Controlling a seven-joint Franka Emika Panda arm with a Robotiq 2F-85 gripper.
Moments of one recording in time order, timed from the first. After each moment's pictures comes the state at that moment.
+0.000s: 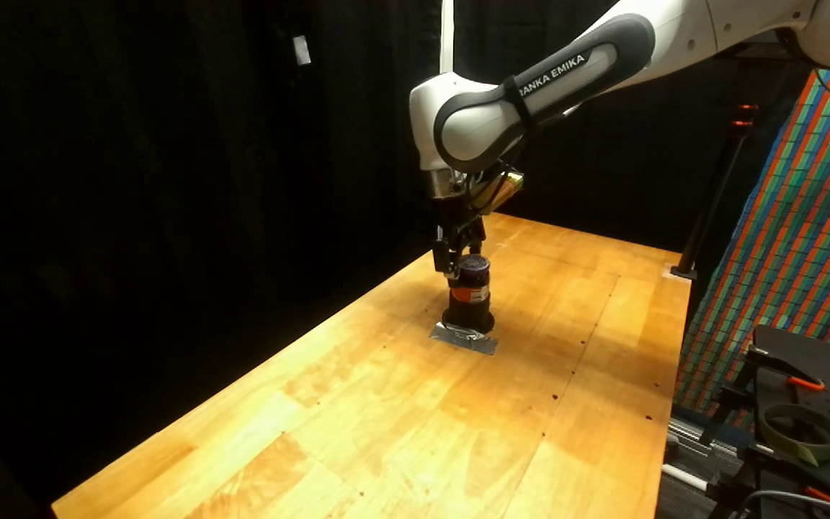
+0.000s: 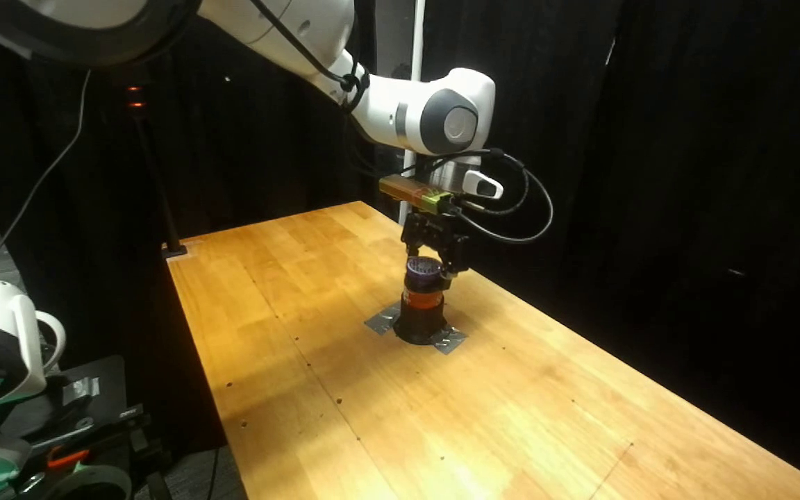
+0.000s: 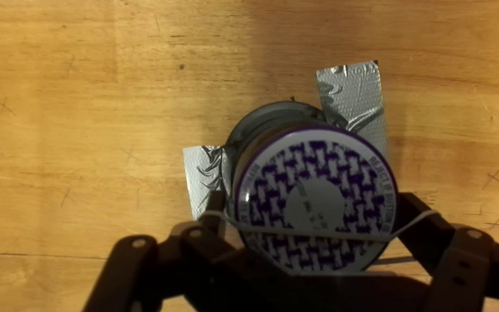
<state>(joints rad) 0.16 0.81 0.03 -1.29 -0.07 1.89 0.11</state>
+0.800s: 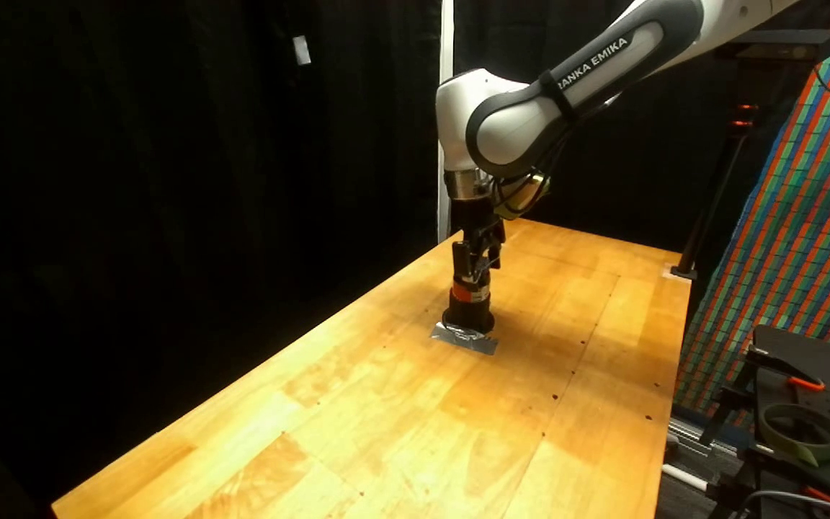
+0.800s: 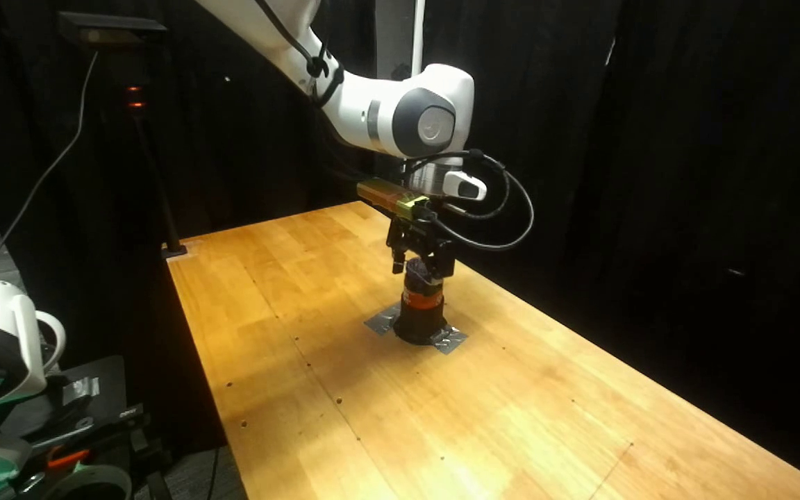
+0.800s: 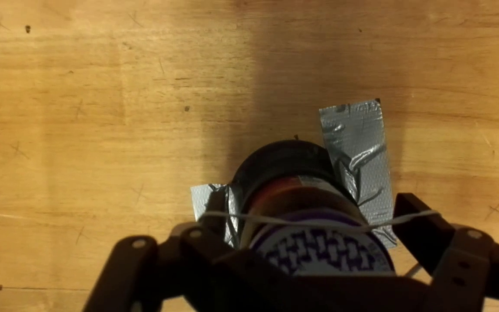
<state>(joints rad) 0.16 0.64 0.02 -1.58 -0.08 2.05 0.15</state>
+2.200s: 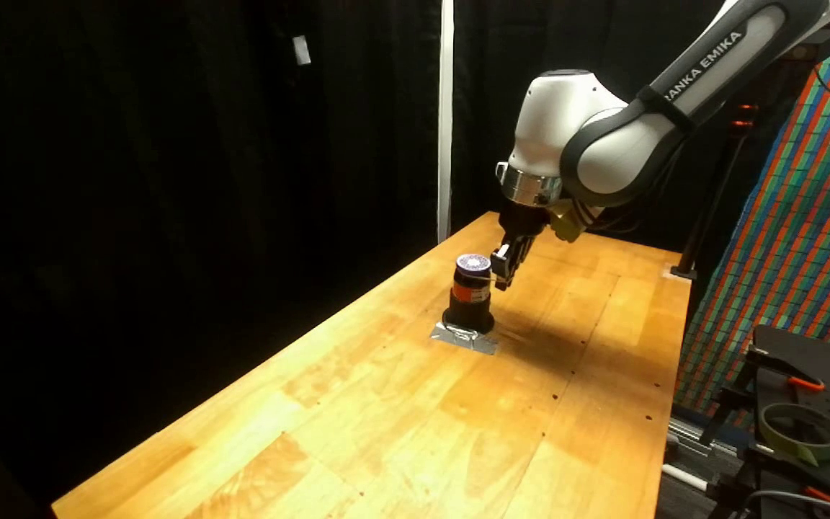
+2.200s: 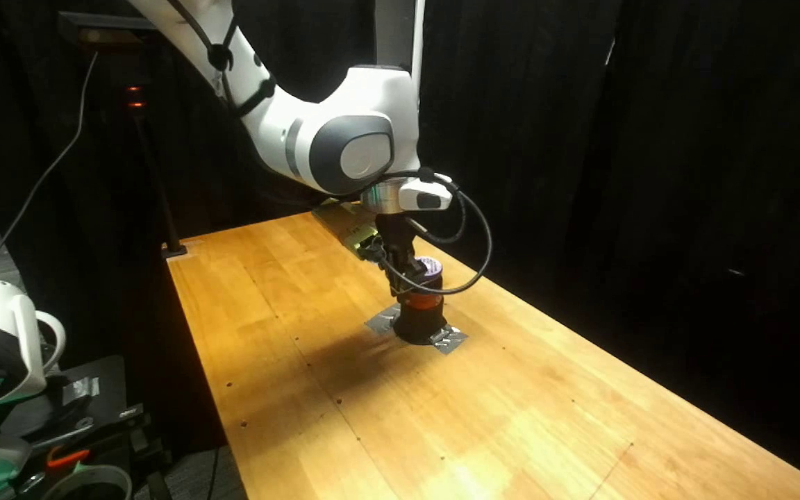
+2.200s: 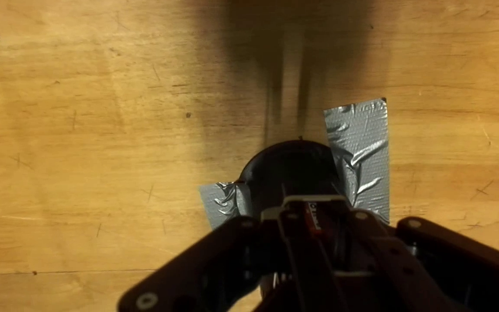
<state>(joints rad) 0.15 0.36 0.01 -2.12 -0.08 2.64 0.18</state>
